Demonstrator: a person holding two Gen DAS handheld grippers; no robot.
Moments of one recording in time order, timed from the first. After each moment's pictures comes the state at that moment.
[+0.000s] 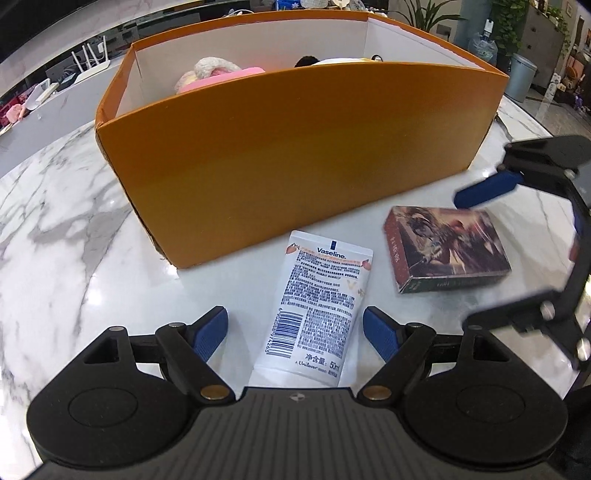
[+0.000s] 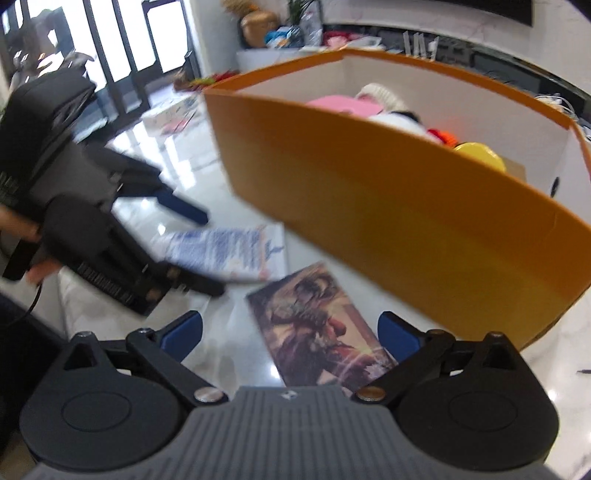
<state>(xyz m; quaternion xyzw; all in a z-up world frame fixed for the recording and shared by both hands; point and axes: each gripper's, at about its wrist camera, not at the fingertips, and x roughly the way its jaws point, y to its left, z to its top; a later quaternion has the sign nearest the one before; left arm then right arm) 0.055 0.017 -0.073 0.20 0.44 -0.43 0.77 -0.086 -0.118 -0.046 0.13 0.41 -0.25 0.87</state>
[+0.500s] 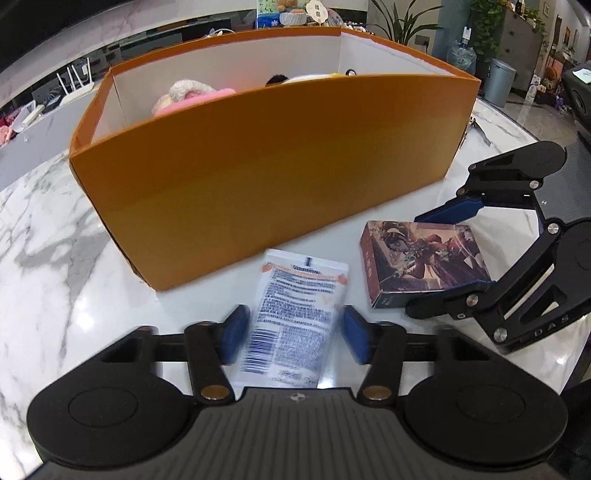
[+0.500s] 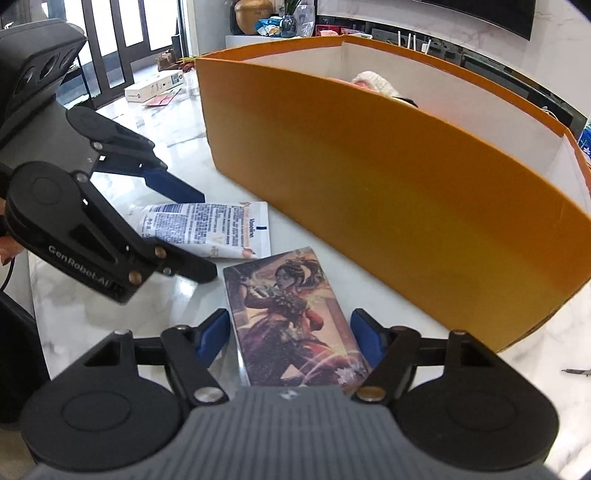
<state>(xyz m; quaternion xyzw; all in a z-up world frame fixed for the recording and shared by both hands) 0.042 0.013 -0.070 0.20 0.41 -0.46 0.77 -0.082 -0.119 -0.055 0.10 0.42 -0.29 0.85</state>
